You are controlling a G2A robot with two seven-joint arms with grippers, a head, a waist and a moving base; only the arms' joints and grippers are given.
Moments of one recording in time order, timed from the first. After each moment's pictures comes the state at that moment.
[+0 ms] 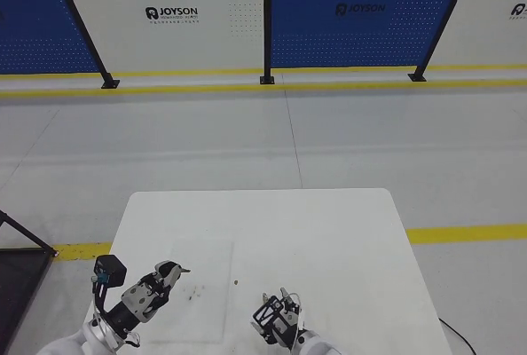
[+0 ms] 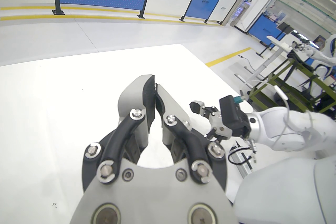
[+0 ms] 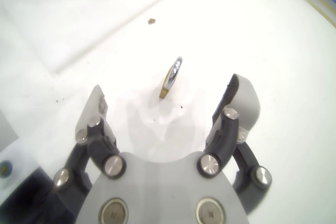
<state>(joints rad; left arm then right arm) 2.24 -1.12 -1.82 -2.07 0.72 -0.65 -0.16 -1.77 -1.25 0.82 -1.70 -1.59 0.06 0.30</state>
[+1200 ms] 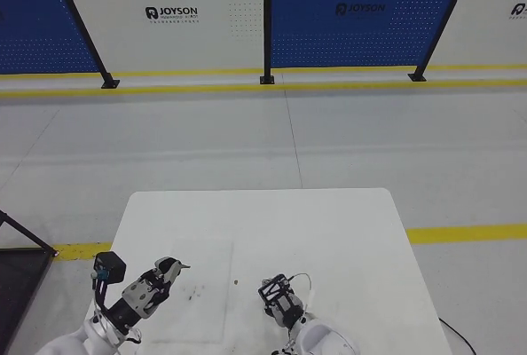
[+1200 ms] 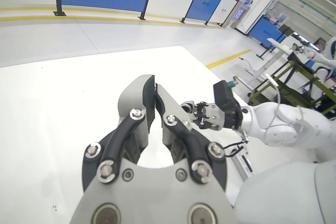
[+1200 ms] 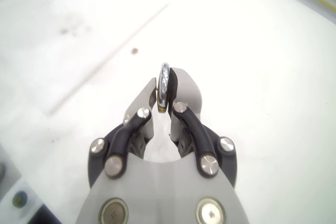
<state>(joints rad) 2.21 -1.12 -1.80 -2.07 0.69 -0.61 -0.16 -1.73 -1.27 0.87 -1.71 -1.38 0.07 0.20</state>
